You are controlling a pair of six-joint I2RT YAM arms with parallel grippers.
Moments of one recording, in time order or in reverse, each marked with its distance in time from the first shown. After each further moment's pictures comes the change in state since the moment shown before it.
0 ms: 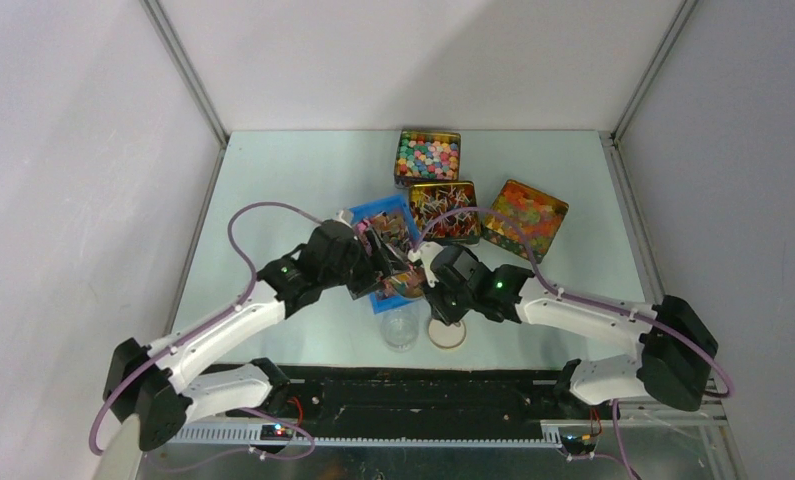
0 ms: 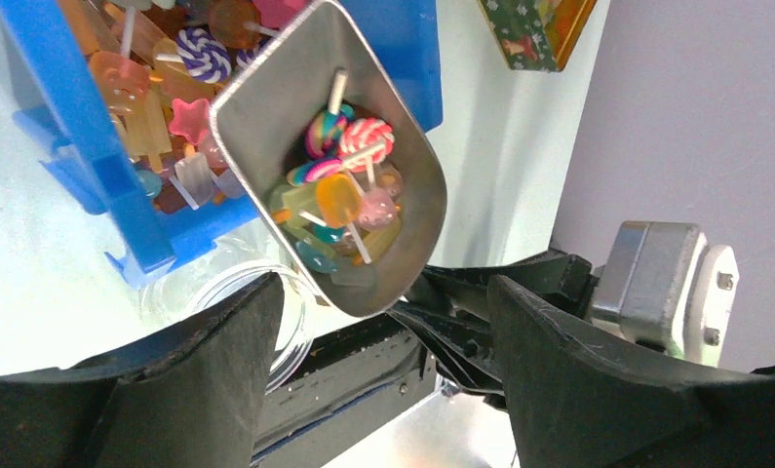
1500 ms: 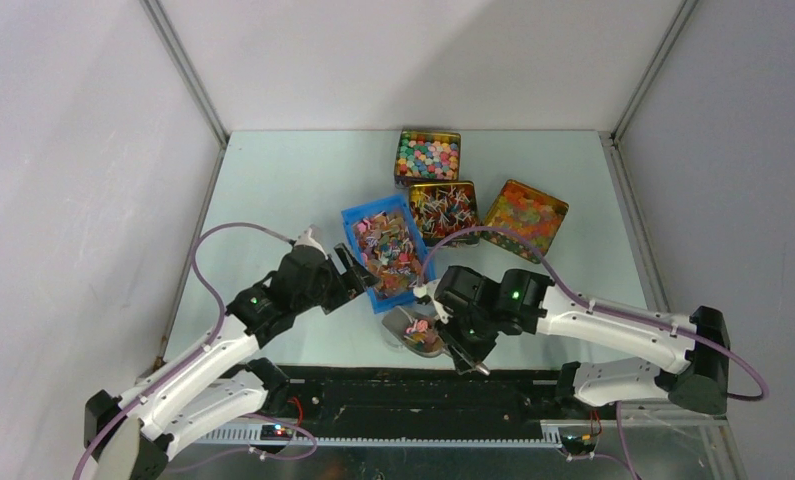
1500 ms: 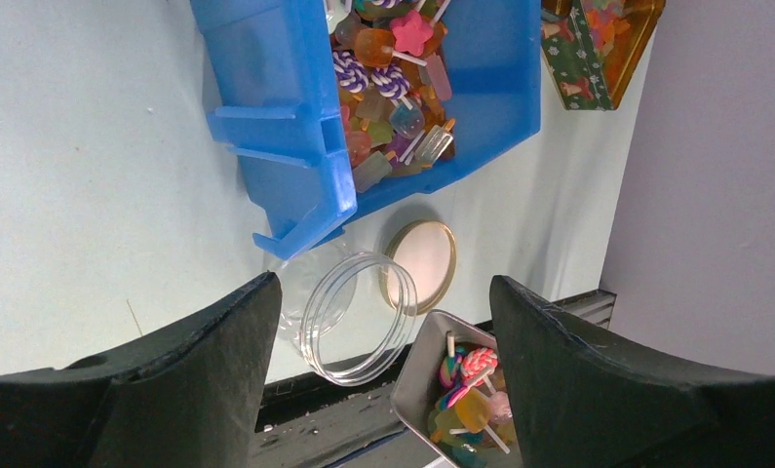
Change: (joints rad) left arm 0.053 -0.288 -0.176 -0.084 -0.117 0.062; right arm 0.181 -0.116 0.175 -0.573 -0.204 0.173
